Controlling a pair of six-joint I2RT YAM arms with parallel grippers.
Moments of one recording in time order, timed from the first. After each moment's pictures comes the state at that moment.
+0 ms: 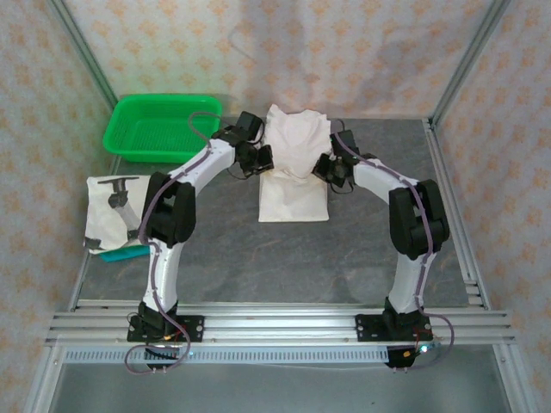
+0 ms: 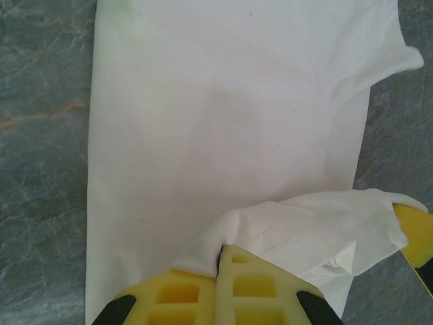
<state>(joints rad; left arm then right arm) -0.35 2.18 1.87 -0.73 0.29 -0.68 0.30 1.93 1.36 -0.34 -0.21 0.71</state>
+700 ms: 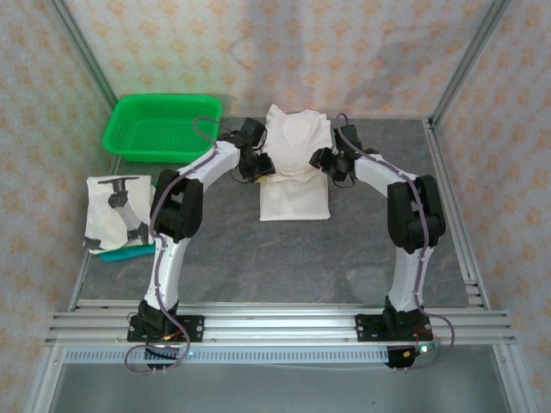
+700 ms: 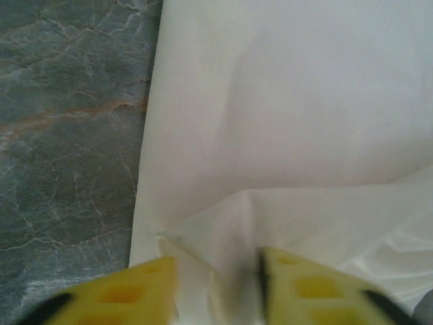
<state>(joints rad) -0.35 2.27 1.89 -0.78 0.22 -0.71 0.27 1.98 1.42 -0.33 -0.21 0.69</state>
